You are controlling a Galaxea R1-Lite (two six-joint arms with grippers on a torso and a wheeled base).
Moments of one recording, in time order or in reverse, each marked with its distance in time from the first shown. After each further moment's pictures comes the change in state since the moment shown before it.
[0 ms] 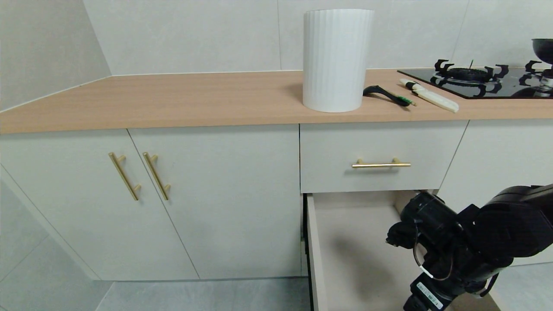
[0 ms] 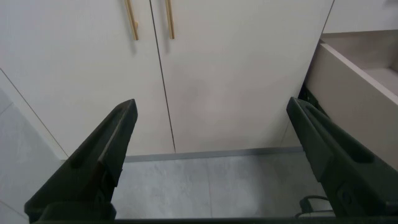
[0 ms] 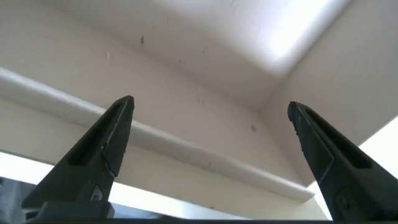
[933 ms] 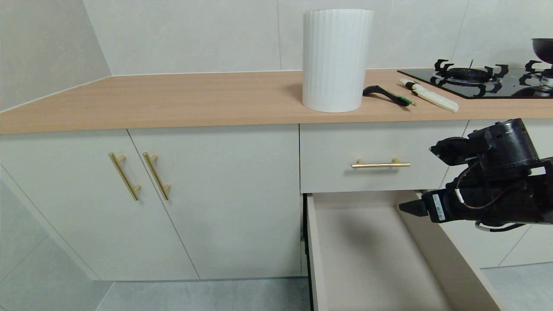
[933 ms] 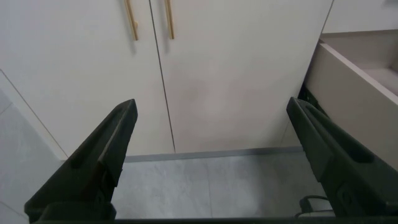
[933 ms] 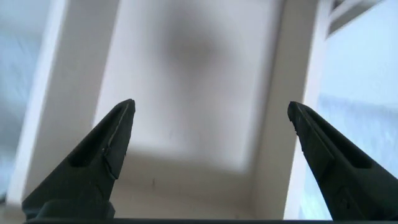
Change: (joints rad) left arm 0.000 0.000 0.000 0.000 0.000 0.000; right arm -0.162 -0.232 -0.030 -0.381 -0.001 0.131
